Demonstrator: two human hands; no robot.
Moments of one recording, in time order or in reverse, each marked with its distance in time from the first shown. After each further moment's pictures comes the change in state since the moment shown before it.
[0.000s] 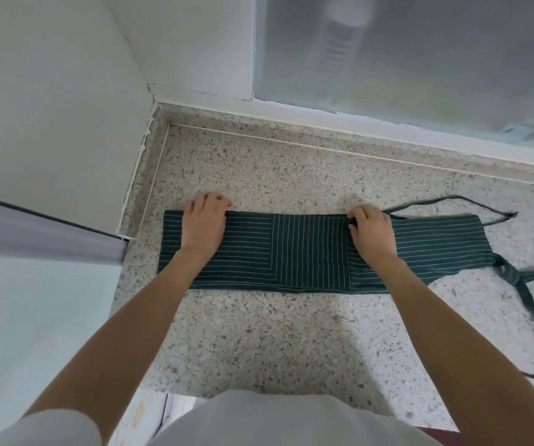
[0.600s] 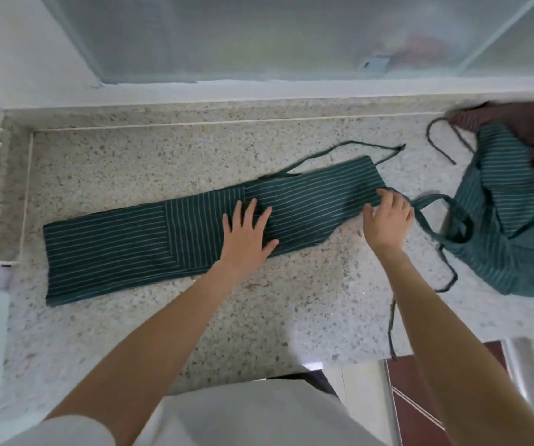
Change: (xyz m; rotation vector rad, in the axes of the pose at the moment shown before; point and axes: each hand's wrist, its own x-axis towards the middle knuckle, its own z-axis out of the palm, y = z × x) left_hand -0.028 0.248 0.038 -0.051 -0.509 0.265; right_hand -0.117 0.169 -0.005 0.146 0.259 0.662
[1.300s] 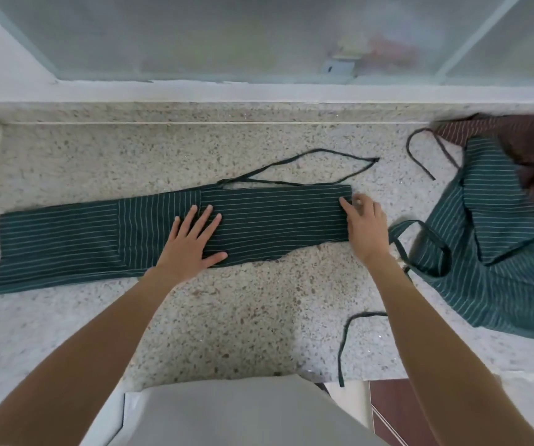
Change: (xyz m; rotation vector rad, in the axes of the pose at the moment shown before) left_hand 0.006 -0.010 0.018 0.100 -0.029 -0.054; right_hand 0.062 0.082 0.015 -0.089 -0.184 -0.486
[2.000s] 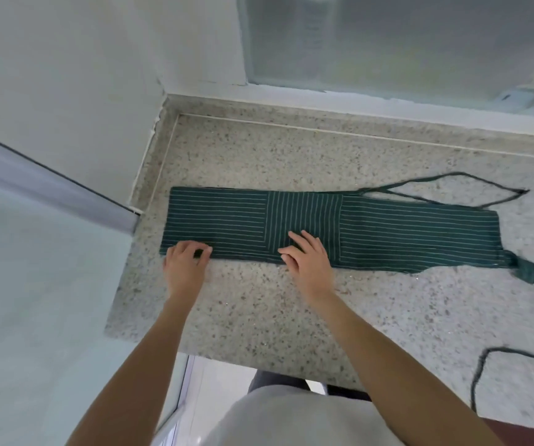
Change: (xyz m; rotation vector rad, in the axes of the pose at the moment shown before) left_hand -0.163 -0.175 0.030 -0.504 0.509 -0.715; right_hand -0.061 -0.343 0.058 0.404 -0.119 -0.310
